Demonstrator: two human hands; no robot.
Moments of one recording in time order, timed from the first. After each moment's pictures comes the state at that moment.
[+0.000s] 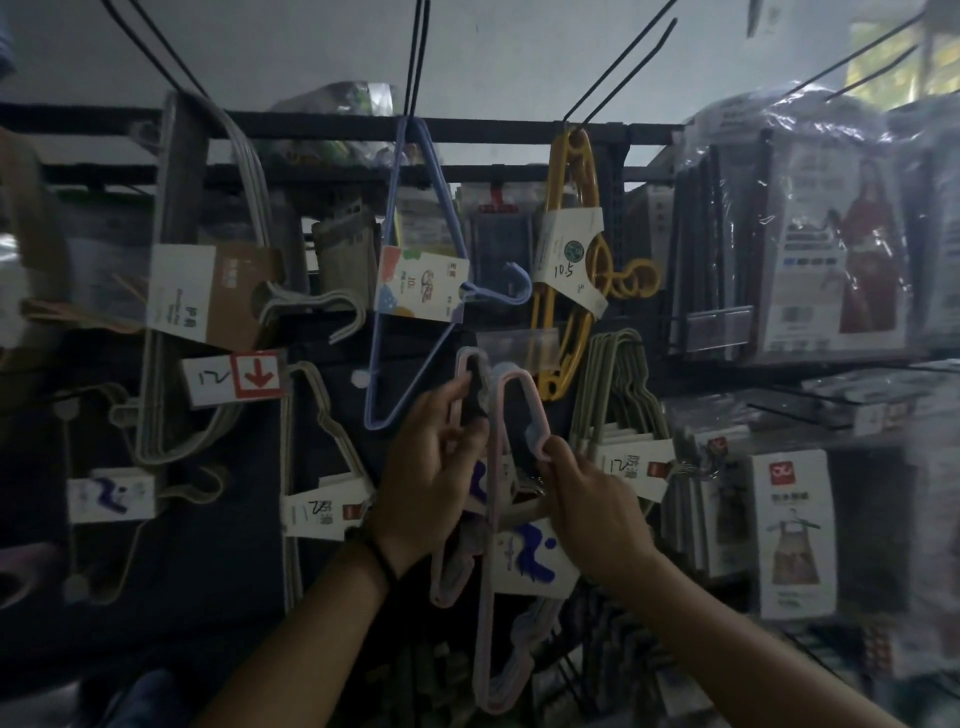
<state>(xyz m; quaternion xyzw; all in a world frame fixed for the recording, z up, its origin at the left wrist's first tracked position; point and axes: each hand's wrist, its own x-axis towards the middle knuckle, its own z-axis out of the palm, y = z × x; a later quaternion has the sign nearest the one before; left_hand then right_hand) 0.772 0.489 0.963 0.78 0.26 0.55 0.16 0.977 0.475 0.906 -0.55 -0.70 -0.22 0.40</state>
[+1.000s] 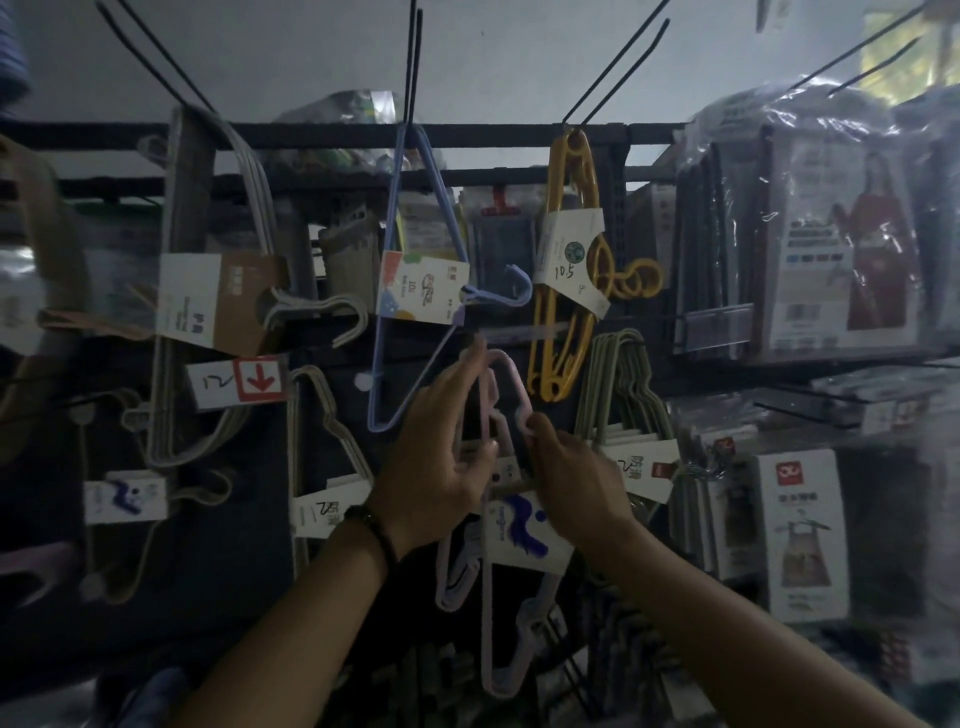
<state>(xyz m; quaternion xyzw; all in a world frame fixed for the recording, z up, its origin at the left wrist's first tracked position) 0.773 0.482 0.980 0.84 0.26 0.48 0.02 0.975 0.504 0.926 -0.61 -0.69 -0.19 0.35</state>
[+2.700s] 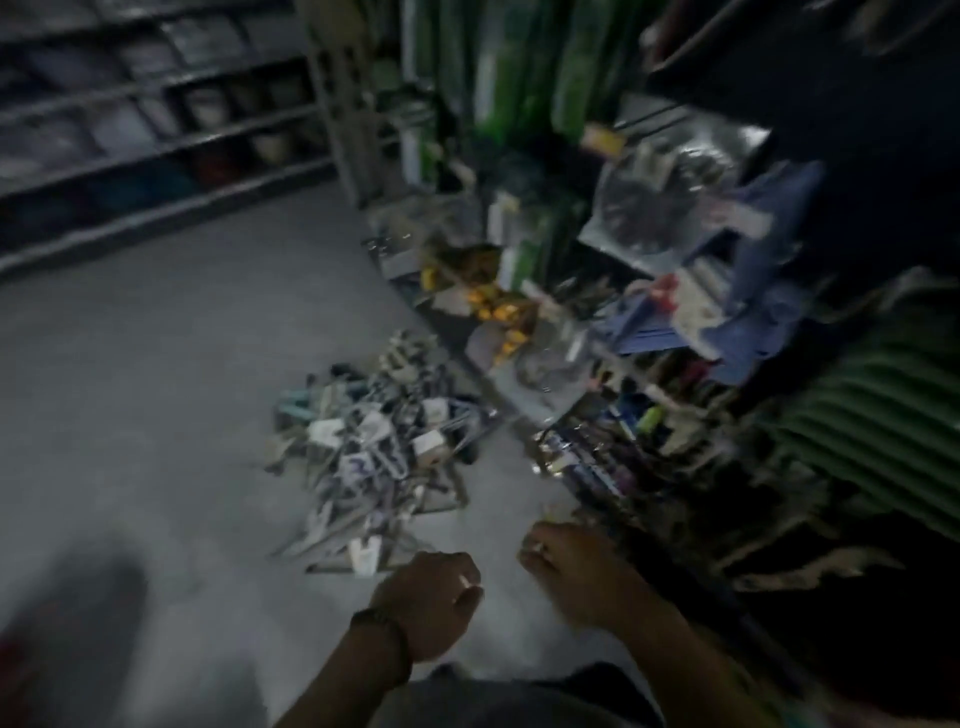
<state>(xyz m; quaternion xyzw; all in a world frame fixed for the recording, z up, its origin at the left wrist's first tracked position) 0.503 -0.090 0.533 0.35 0.84 0.10 0.41 0.624 0.103 0.521 -0.20 -0.91 0.34 -0.14</state>
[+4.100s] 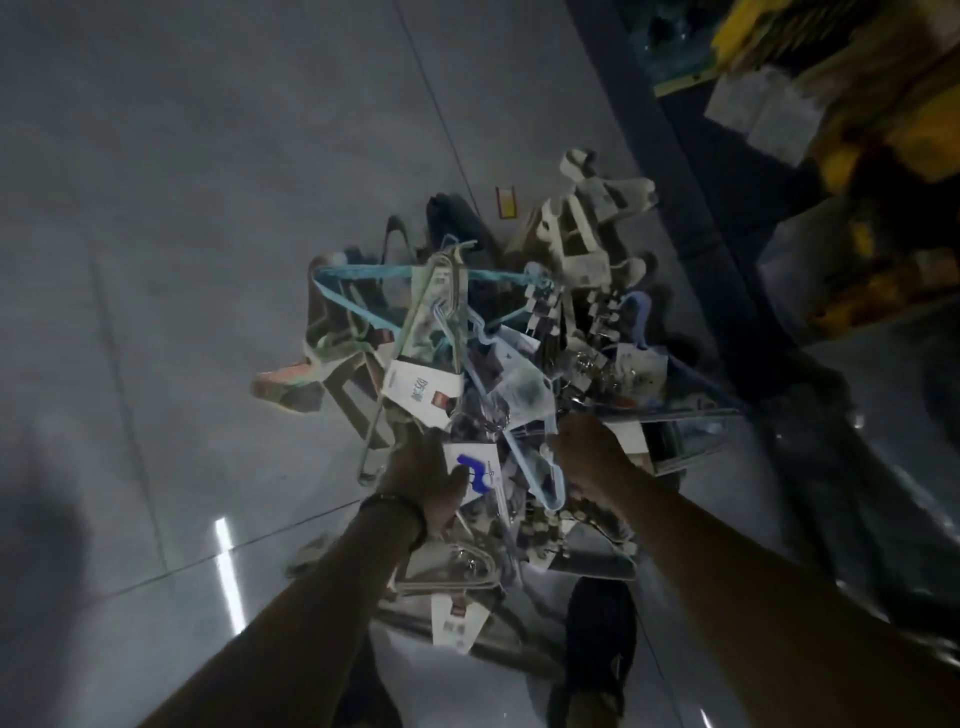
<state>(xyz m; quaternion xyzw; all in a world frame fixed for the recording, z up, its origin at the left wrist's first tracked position) -0.107 -0.145 -0.102 0.04 0.88 0.18 0.43 -0.061 0.081 -0.123 -0.34 -0.79 0.32 -0.39</state>
